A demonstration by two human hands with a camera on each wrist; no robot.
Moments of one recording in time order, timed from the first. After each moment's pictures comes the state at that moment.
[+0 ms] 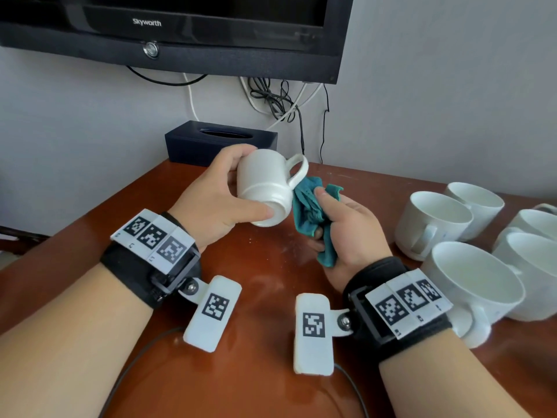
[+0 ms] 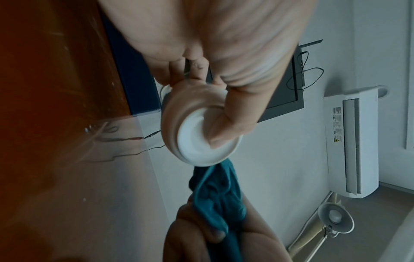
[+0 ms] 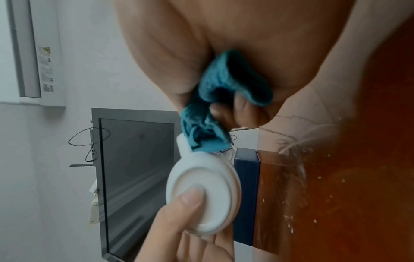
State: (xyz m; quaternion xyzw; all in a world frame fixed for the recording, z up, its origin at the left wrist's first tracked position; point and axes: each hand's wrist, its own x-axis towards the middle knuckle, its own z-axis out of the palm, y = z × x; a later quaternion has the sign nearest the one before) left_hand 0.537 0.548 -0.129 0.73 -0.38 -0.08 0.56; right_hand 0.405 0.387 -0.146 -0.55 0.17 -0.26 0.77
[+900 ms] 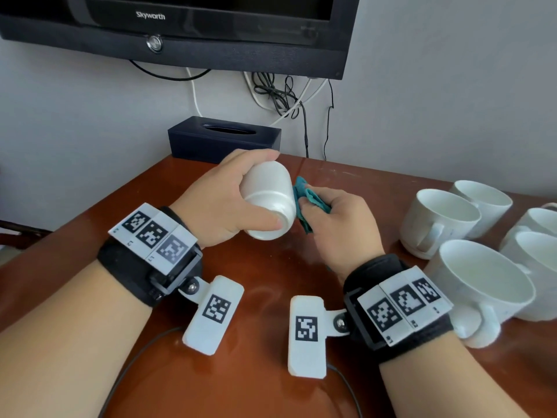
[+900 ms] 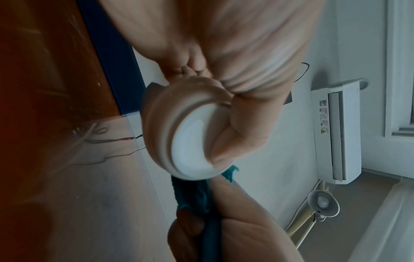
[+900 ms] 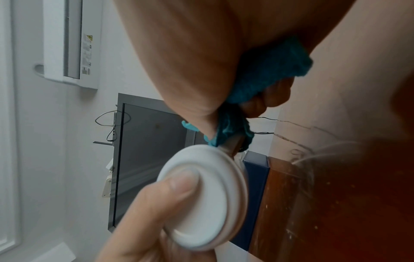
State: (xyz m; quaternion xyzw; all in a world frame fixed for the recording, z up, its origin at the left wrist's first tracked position) left_hand 0.538 0.553 -0.122 0.79 -0.45 -0.05 0.41; right_hand 0.405 0.394 -0.139 -0.83 0.19 -0.29 0.43
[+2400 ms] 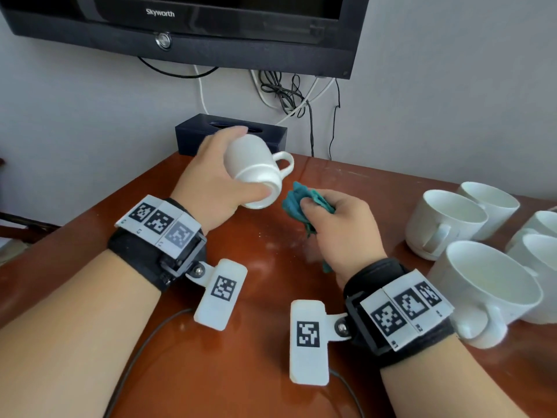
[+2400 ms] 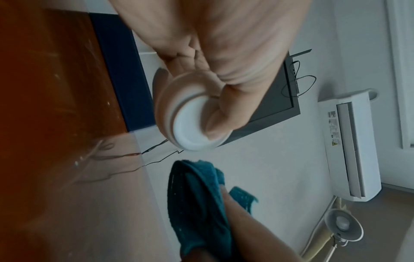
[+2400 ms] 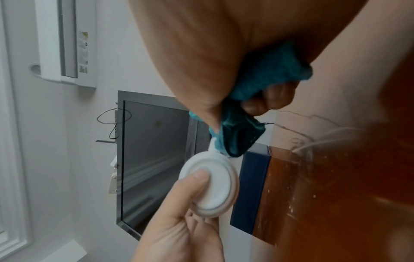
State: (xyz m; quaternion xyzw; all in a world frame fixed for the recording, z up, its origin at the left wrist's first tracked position) left_hand 0.552 0.554 -0.128 0.80 -0.34 0.06 0.50; right_hand 0.407 0.400 -0.150 -0.78 0.19 -0.29 0.52
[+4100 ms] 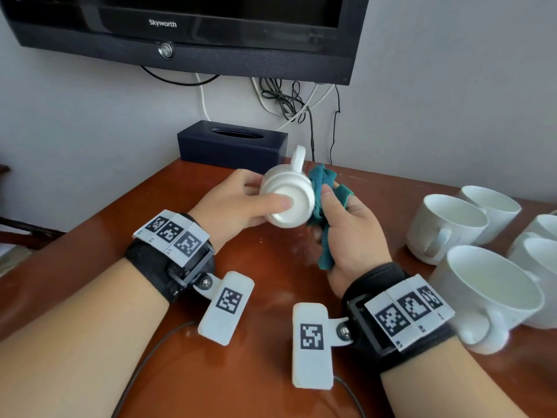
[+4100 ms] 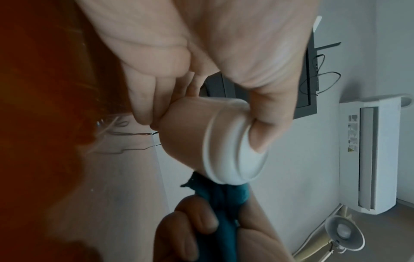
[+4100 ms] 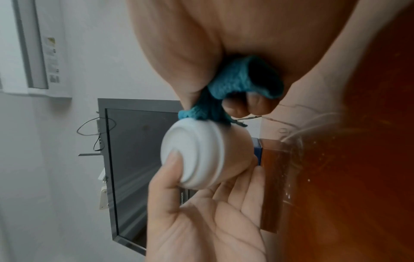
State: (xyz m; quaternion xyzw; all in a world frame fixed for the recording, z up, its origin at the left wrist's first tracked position) left_hand 0.538 0.542 -0.137 0.70 -0.29 -0.21 0.62; right_hand 0.414 0.404 -0.152 -0.59 0.16 -0.31 0.73
